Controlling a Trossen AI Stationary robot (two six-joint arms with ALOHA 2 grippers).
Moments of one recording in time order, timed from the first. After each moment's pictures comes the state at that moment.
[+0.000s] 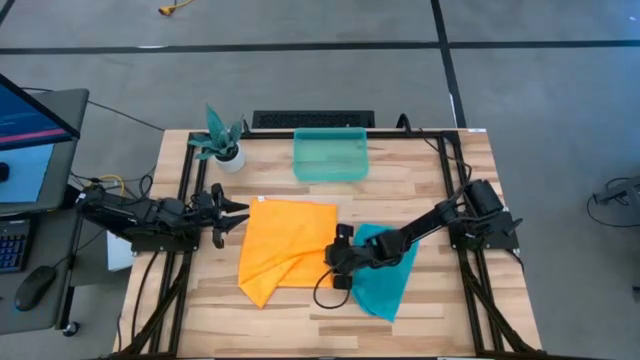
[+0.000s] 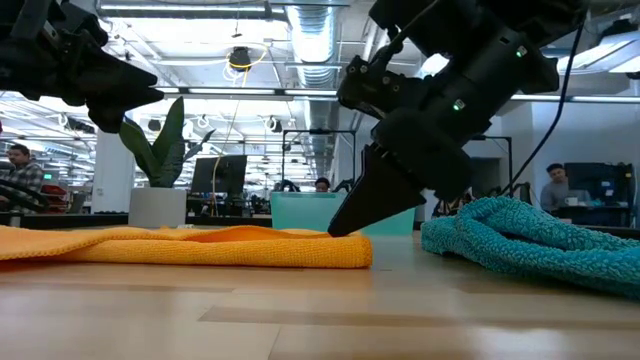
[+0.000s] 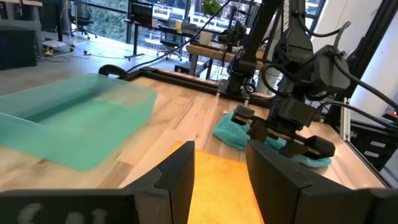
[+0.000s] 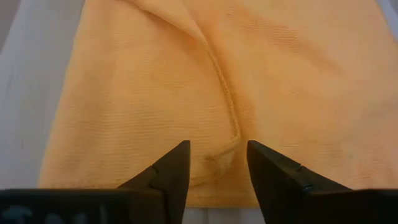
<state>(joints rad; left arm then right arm) -0.25 0.07 0.05 -0.04 -0.43 -0.25 0.33 1.94 1.00 0.09 0.34 0.18</state>
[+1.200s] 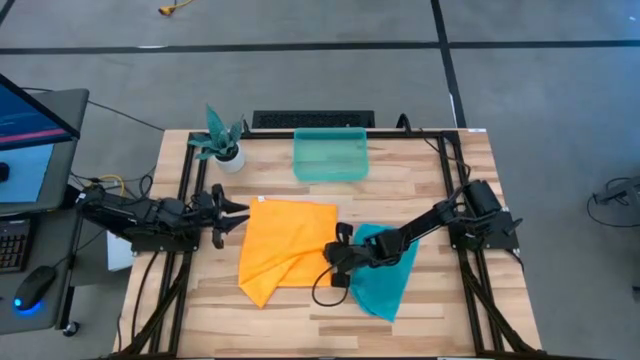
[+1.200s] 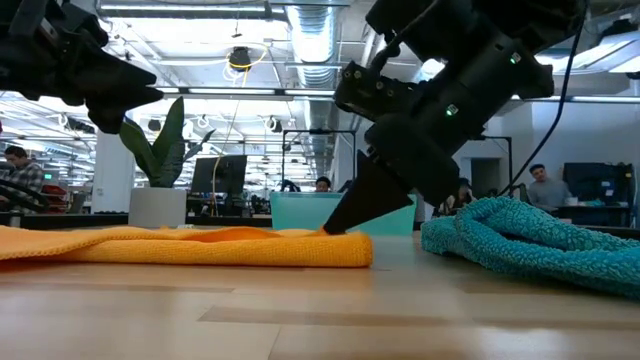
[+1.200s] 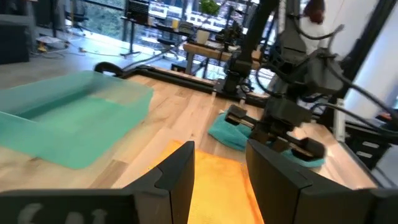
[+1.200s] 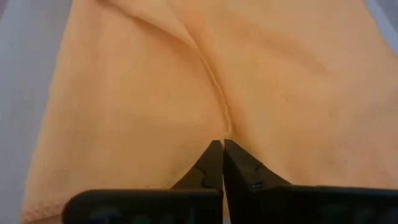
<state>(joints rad) -0.25 0.07 0.05 -0.04 -0.40 -0.27 0.33 1.95 1.00 0.11 0.36 0.18</state>
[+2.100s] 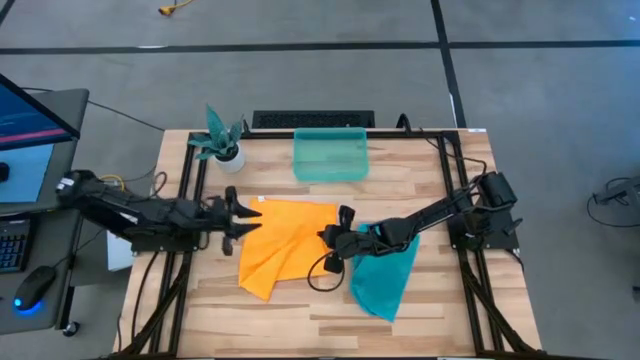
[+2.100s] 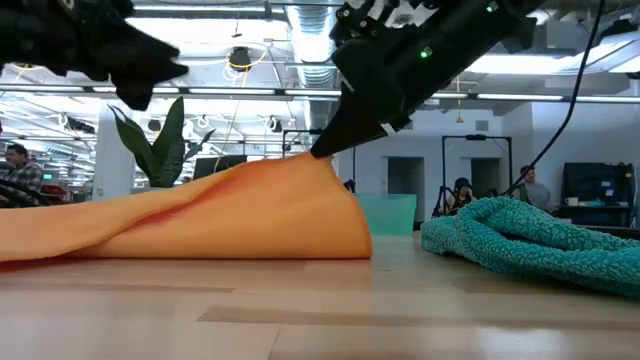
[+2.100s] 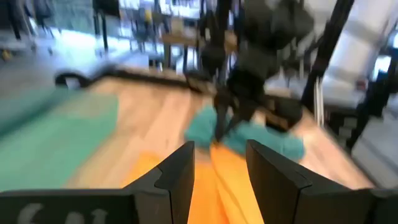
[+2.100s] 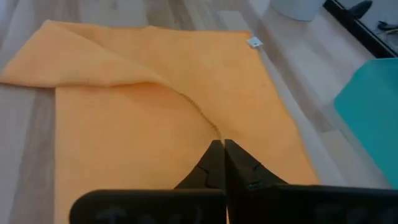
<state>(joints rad) -0.26 0.60 0.18 0.30 -0.31 -0.19 0.28 1.82 1.04 0.07 0.50 0.17</state>
